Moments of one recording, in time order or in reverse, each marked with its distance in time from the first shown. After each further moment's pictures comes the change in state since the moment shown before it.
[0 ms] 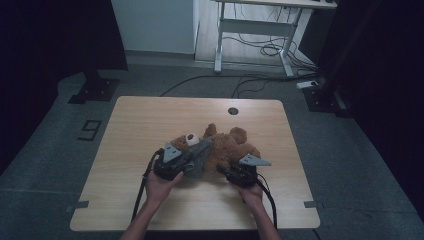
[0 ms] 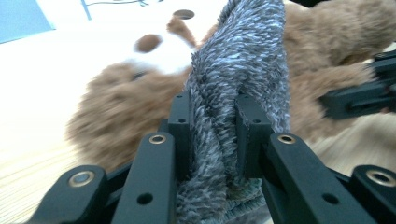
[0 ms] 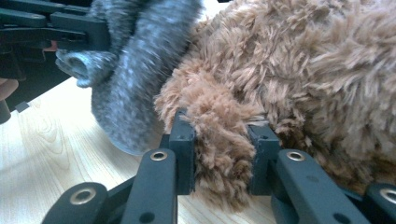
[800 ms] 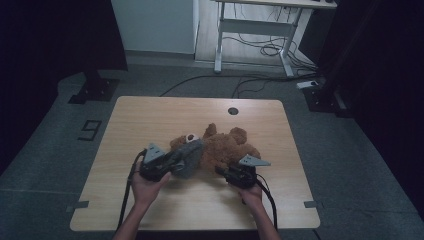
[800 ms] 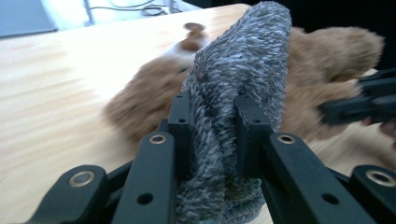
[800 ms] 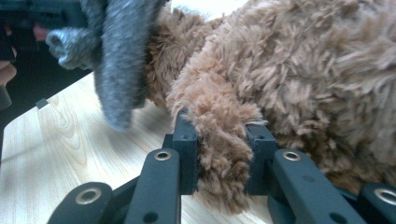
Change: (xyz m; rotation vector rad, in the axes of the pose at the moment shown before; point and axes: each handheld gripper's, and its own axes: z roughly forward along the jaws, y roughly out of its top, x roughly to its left) left arm 0.007 0.006 -0.020 -0.048 -0.063 -0.060; right arm 0.002 -0.001 0.000 0.007 0.054 0.006
